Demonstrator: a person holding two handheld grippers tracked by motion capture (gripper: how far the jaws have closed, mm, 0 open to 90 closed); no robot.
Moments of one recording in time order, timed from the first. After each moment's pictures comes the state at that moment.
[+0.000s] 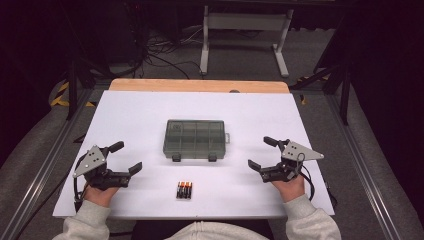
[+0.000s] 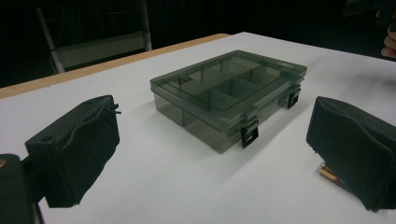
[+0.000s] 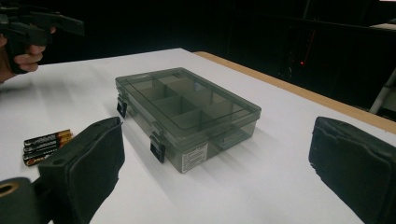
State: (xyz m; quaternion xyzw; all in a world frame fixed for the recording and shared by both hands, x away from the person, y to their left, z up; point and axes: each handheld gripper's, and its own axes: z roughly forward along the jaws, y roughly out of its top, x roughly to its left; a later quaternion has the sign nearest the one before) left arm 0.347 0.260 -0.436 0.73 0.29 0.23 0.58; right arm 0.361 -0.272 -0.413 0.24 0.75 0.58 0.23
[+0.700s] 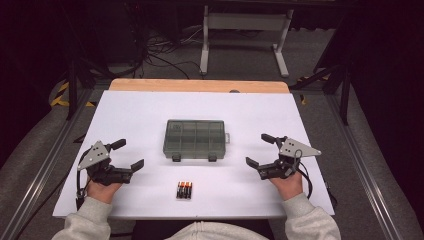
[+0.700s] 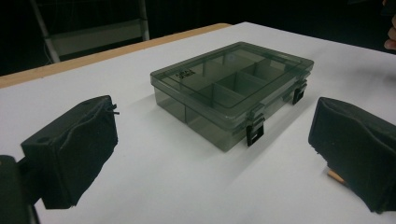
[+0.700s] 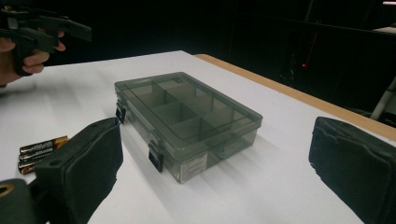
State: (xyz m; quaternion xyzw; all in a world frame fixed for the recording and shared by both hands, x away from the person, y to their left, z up) left arm 0.365 0.253 -0.433 0.74 0.30 0.20 0.56; right arm 0.370 -0.263 -0.407 0.23 0.75 0.58 0.23
